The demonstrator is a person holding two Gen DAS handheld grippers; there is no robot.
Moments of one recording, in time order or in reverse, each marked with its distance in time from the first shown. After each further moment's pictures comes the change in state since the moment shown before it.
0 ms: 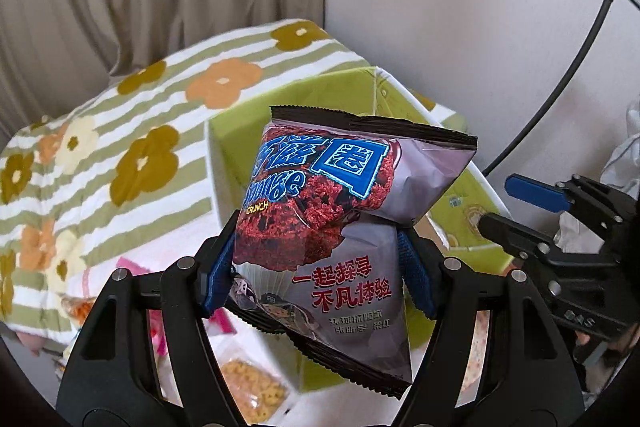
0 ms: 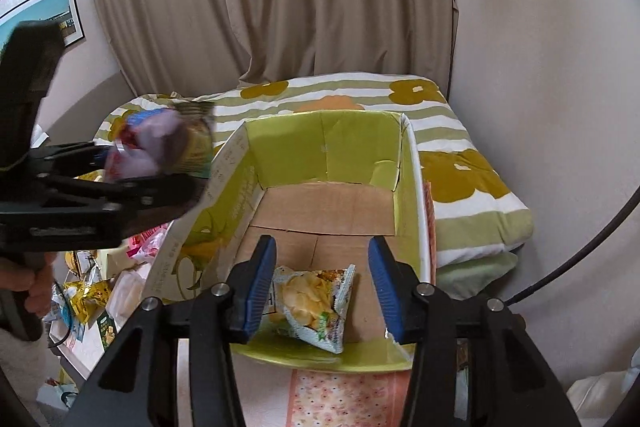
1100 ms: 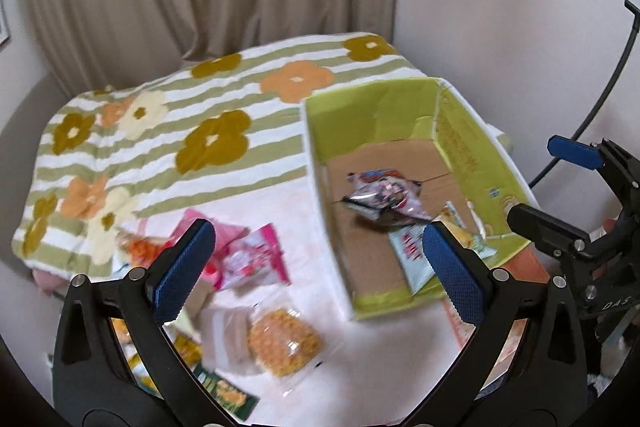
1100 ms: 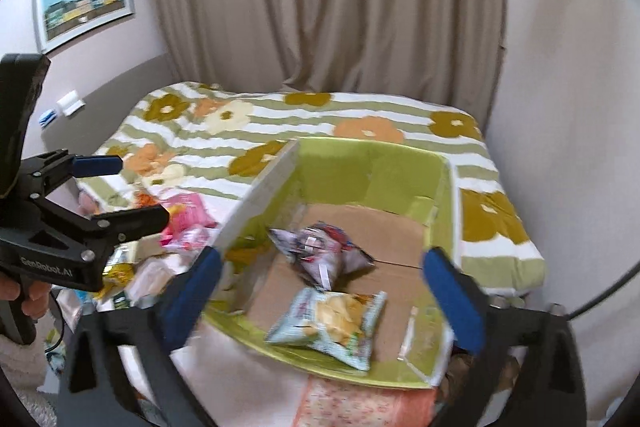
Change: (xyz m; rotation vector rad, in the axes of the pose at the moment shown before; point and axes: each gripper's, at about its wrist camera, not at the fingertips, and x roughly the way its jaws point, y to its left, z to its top) left arm -0.088 0.037 -0.060 -0.168 -0.065 0.213; right arm -0.023 0.052 0.014 -0.184 -0.054 0.121
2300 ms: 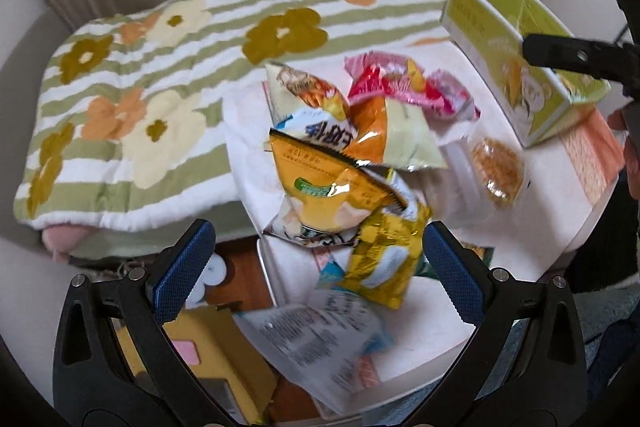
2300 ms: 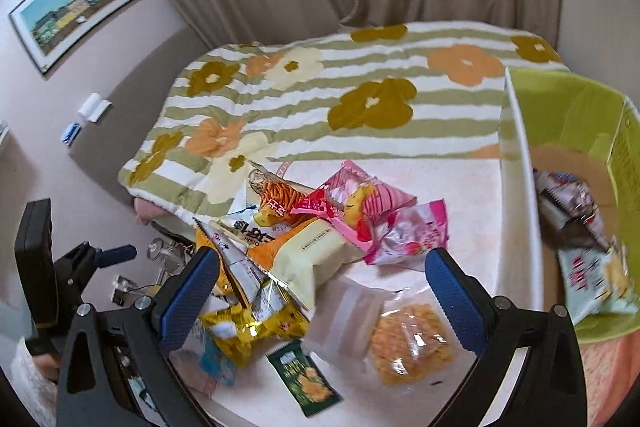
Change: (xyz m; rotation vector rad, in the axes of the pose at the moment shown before) left arm 0.023 0.299 -0.151 0.041 0.242 -0.074; right arm 0.145 0.229 0.023 0.229 0.241 0.116
